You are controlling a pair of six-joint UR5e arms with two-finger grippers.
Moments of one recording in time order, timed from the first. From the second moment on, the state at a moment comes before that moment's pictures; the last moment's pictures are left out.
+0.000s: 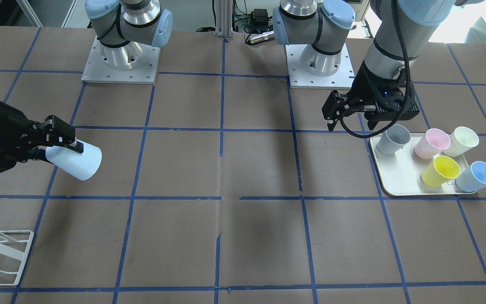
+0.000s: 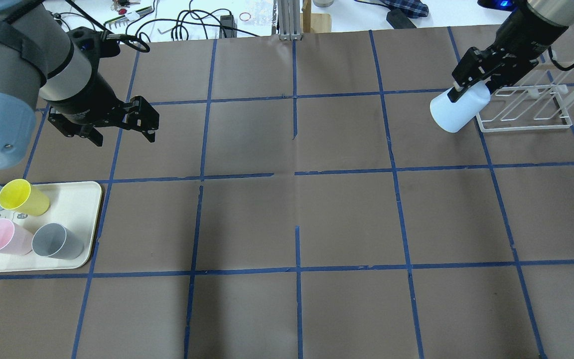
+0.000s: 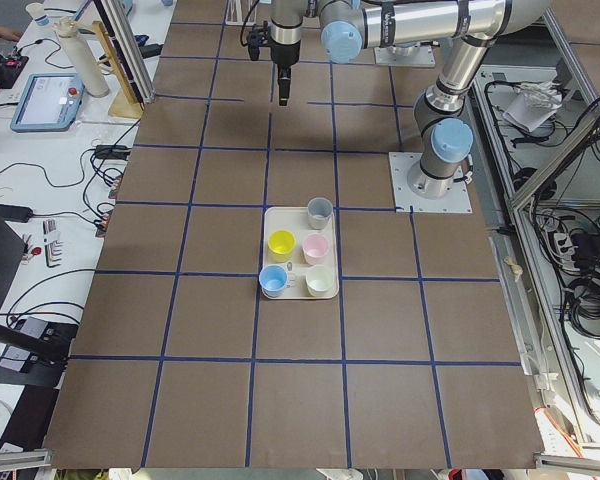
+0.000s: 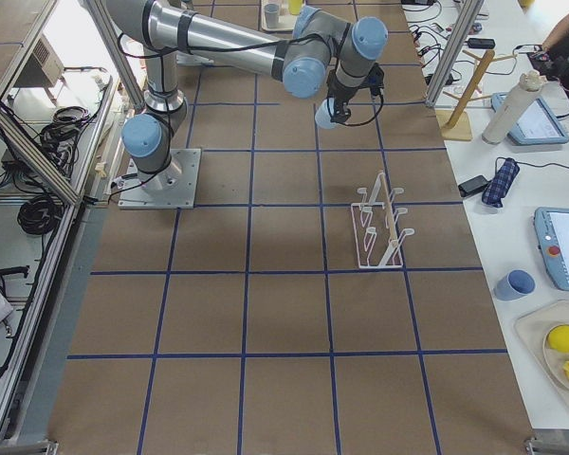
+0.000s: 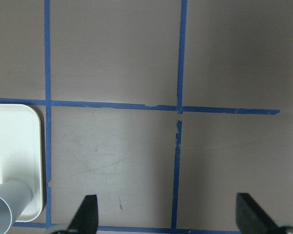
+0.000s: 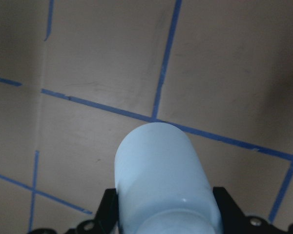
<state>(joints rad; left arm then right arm) -1.50 -1.50 -1.75 -1.38 1.59 0.04 1.29 -1.34 1.45 -1.56 -1.37 -0.52</state>
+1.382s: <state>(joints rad) -1.54 -1.46 -1.78 -1.38 1.58 0.04 1.21 -1.24 1.46 -1.92 -1.69 -0.56</state>
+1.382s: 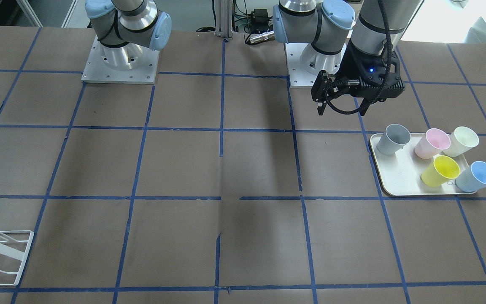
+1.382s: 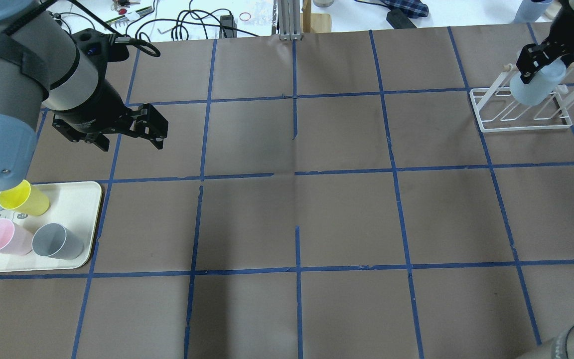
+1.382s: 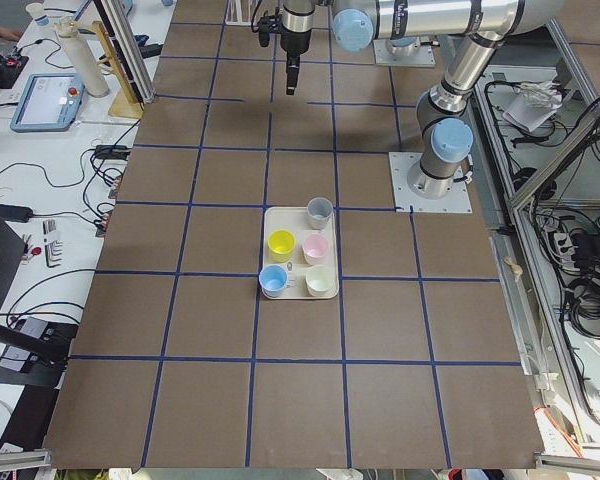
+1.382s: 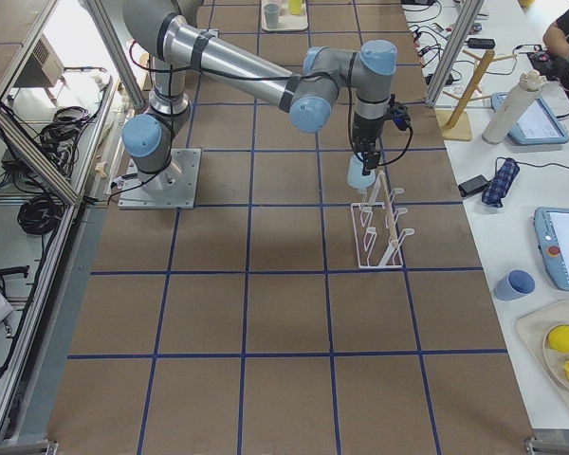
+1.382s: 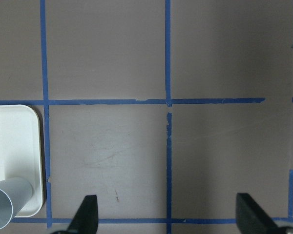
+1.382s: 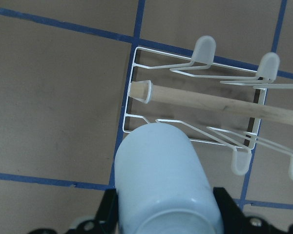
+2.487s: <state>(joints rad) -1.54 -1.46 -1.78 -1.39 1.56 0.03 1.17 -1.15 1.47 -1.98 -1.67 -0.58</state>
